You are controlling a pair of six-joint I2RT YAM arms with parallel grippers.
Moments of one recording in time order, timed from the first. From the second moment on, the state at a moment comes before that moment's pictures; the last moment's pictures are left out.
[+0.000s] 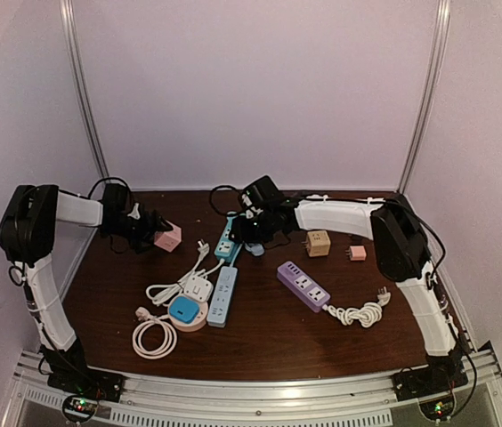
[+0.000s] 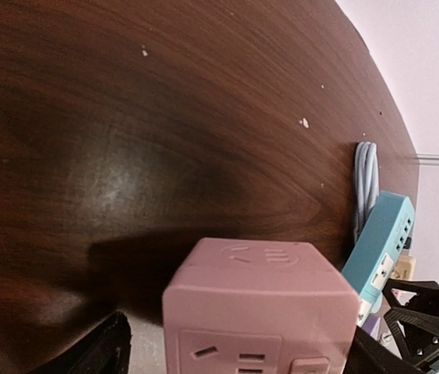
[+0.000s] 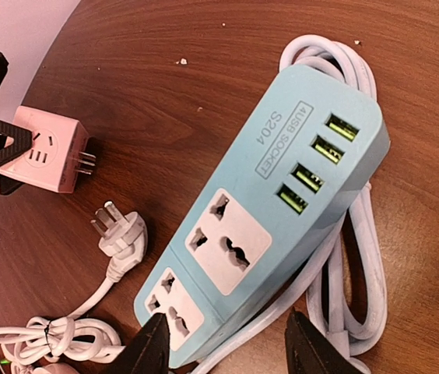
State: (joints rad) left arm -0.08 1.94 1.15 -0.14 0.56 -0.62; right arm 0.76 2.37 1.96 -0.37 -0.11 0.52
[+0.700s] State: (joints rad) left arm -0.08 1.84 1.15 -0.32 0.35 -0.55; right arm 0.76 2.48 2.11 -0.39 -0.13 0.50
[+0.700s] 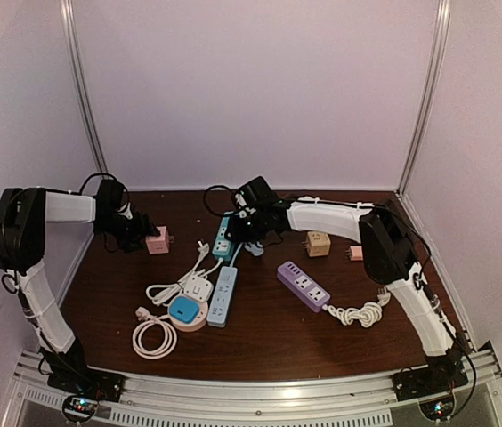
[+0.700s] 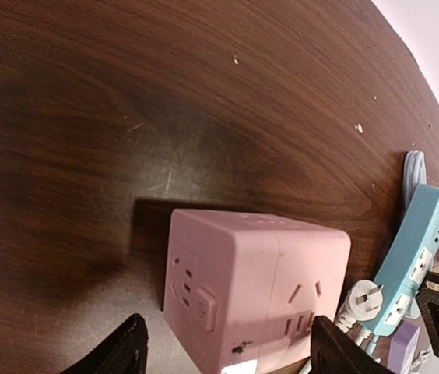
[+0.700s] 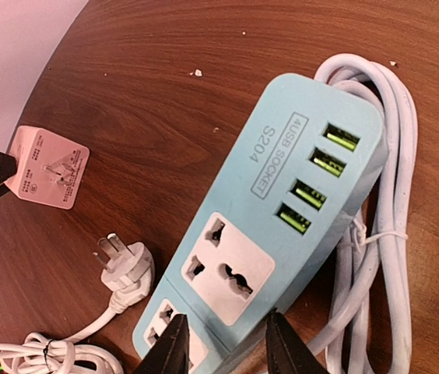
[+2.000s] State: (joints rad) left arm -0.24 1.41 0.94 -0.43 0.36 -0.52; right arm 0.74 2.43 1.97 -0.40 -0.06 0.48
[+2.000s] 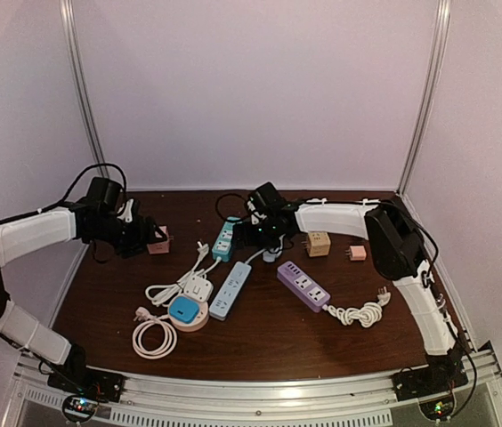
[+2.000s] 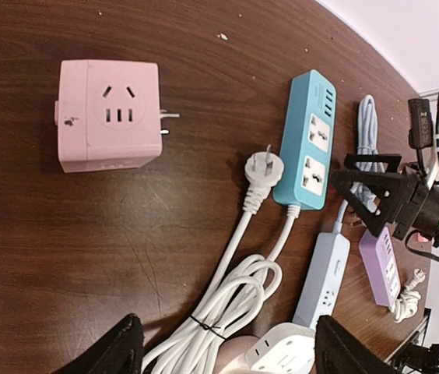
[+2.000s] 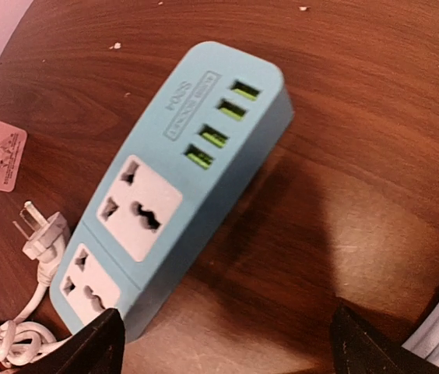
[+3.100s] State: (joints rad) left arm -0.63 1.14 0.57 -0.45 0.21 -0.72; right arm 0.92 2.11 1.57 -0.28 -0.39 0.37
